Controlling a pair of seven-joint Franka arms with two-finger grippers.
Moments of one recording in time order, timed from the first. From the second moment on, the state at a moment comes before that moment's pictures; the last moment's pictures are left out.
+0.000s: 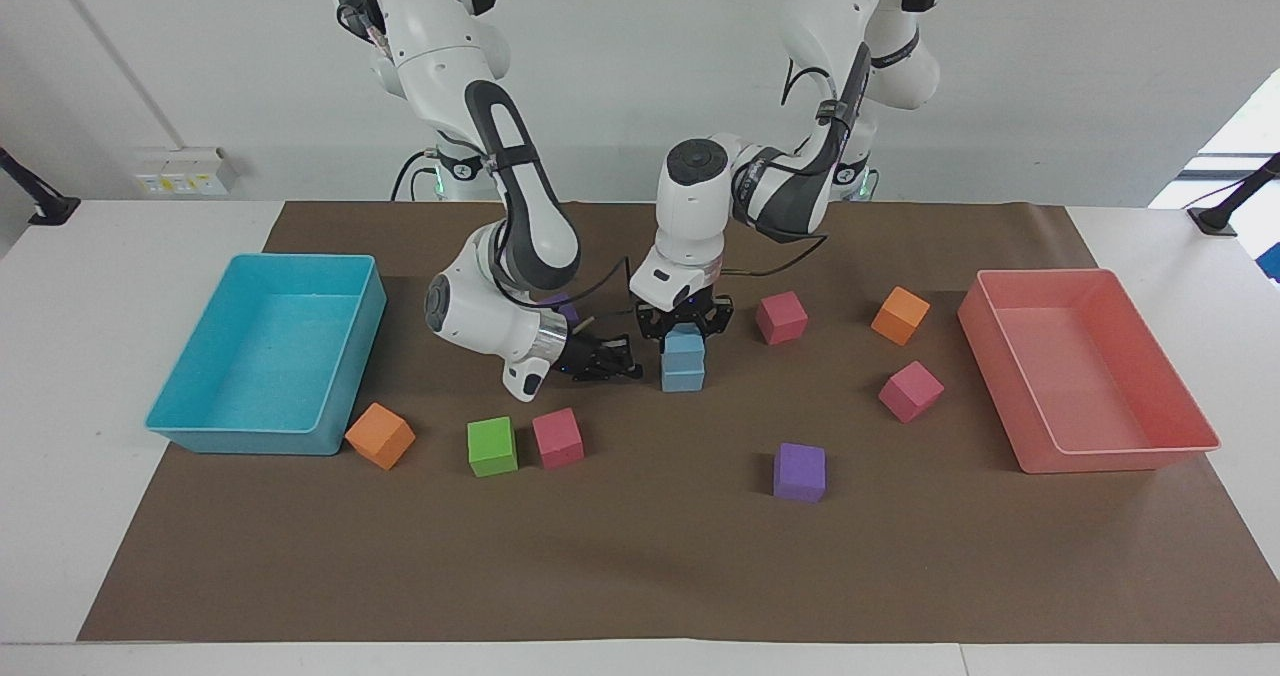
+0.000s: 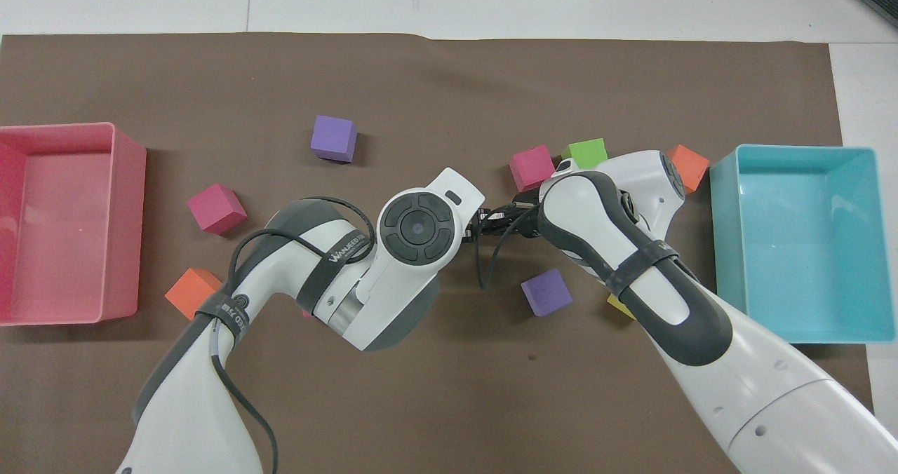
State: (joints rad) left arm -0.68 0.34 -0.02 -1.79 0.07 2.21 -0.76; right arm 0.25 0.47 0.10 -1.88 1.01 2.22 -0.40
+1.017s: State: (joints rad) left arm -0.68 0.34 -0.02 -1.79 0.09 2.21 -0.76; right arm 0.25 0.47 0.10 -1.88 1.01 2.22 -0.40
